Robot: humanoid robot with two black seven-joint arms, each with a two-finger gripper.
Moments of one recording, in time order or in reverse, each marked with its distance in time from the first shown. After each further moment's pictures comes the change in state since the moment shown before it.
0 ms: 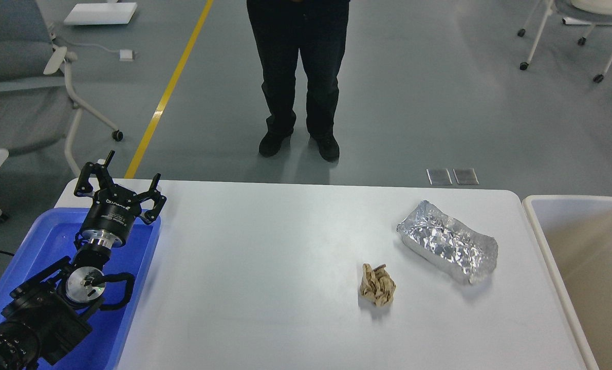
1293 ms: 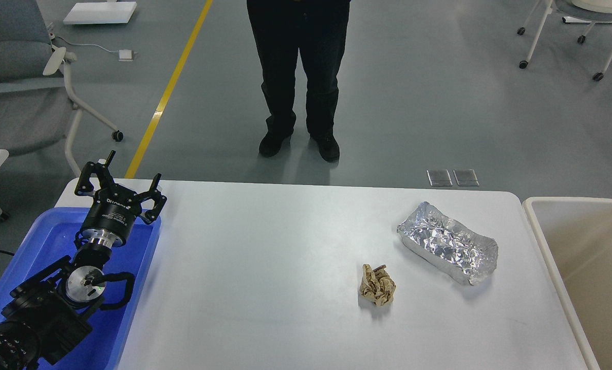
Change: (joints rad) left arm -0.001 0.001 0.001 0.000 0.000 0.003 0.000; right arm -0.450 0.627 0.365 -0.639 0.426 -0.316 -0.314
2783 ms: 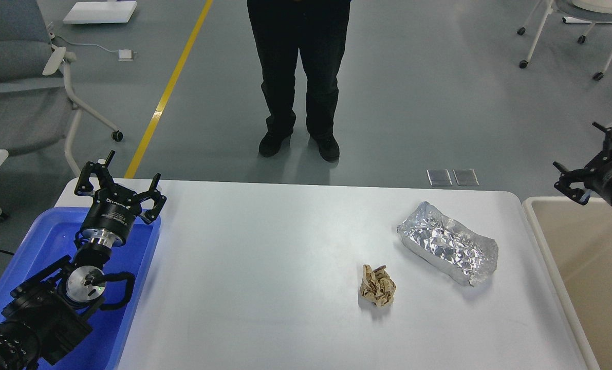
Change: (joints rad) left arm 0.000 0.000 0.000 0.000 0.000 0.000 0.000; right arm 0.094 -0.160 0.657 0.488 -0.019 0.365 0.047
